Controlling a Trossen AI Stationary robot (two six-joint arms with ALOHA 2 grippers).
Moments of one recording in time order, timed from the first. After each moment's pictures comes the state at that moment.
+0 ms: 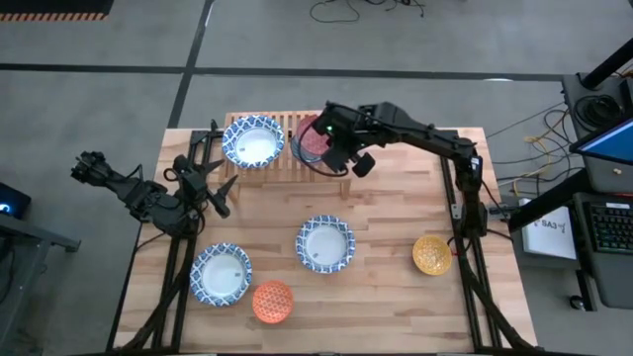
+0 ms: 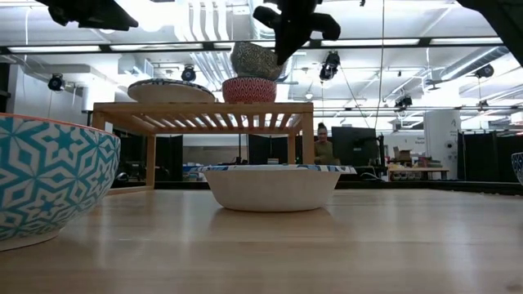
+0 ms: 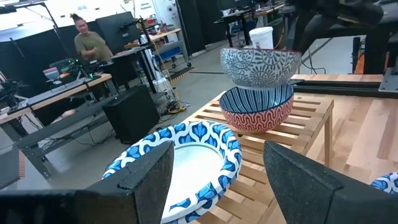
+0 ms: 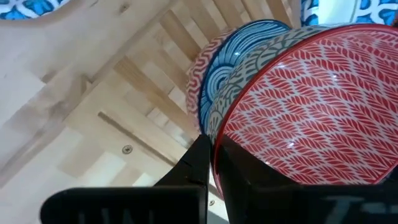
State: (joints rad) left arm -0.50 0.58 0.66 -0.44 -1.29 -0.11; right arm -0.26 1.97 2.27 -1.33 0.15 -1.19
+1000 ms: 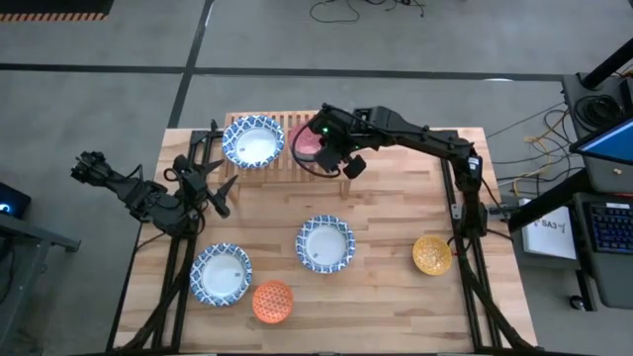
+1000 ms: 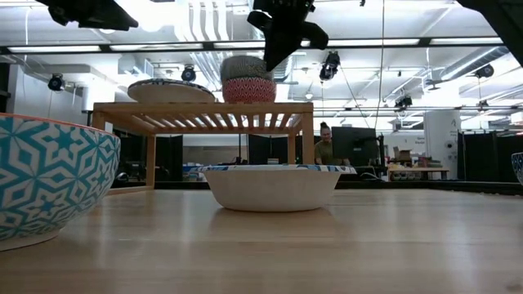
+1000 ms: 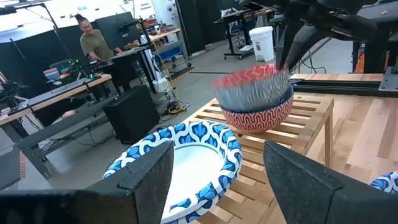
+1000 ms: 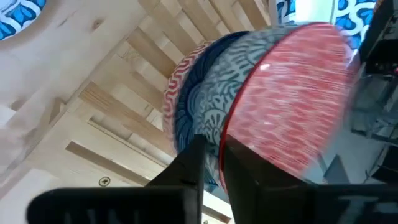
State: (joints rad) left arm -0.50 0.58 0.66 -0.44 -1.28 -0.11; right arm -0.26 1.97 2.20 -1.20 0.16 -1.13
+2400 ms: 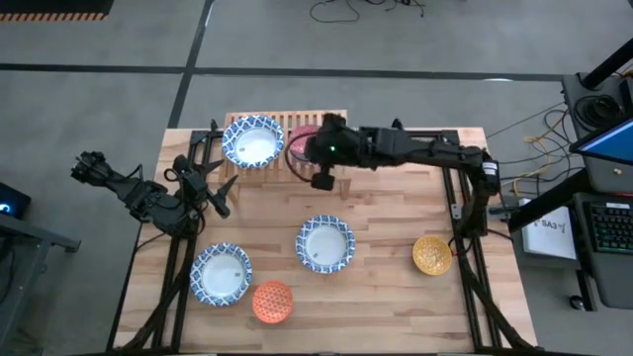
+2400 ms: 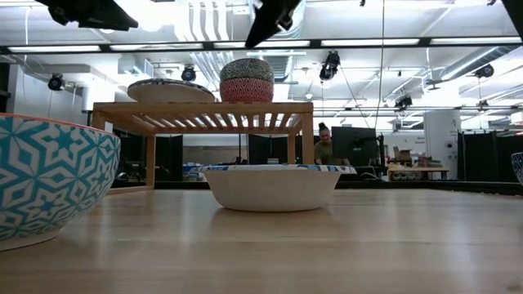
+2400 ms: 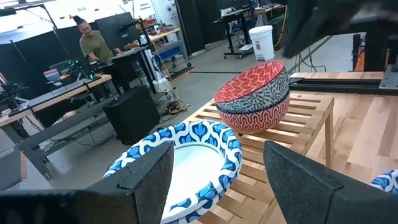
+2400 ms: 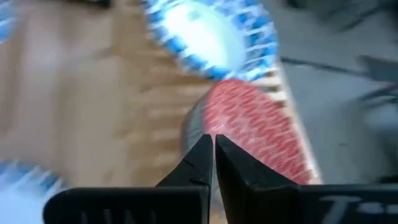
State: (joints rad) left arm -0.50 0.58 0.66 -0.44 -1.28 -0.11; right arm -0.15 1.85 1.95 -0.78 0.30 -0.26
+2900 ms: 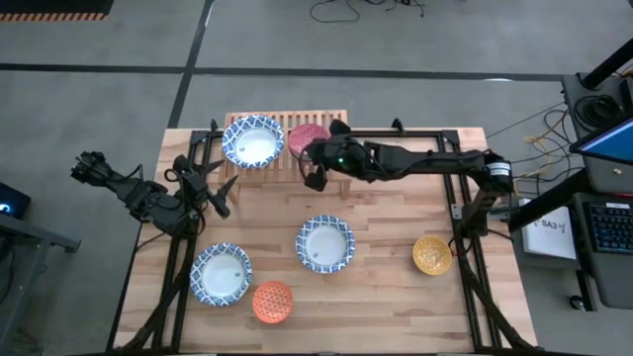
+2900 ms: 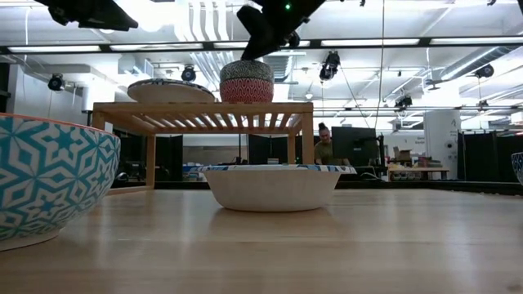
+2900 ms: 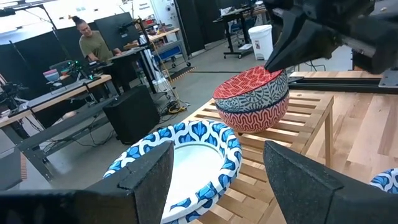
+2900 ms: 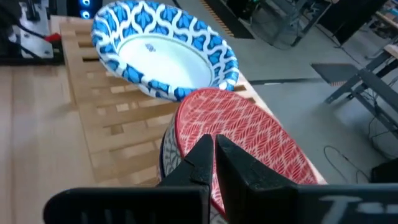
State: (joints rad) left arm -0.50 0.58 0.66 -0.44 -1.28 -0.11; right arm -0.14 1.75 1.57 -0.28 0.43 -0.16
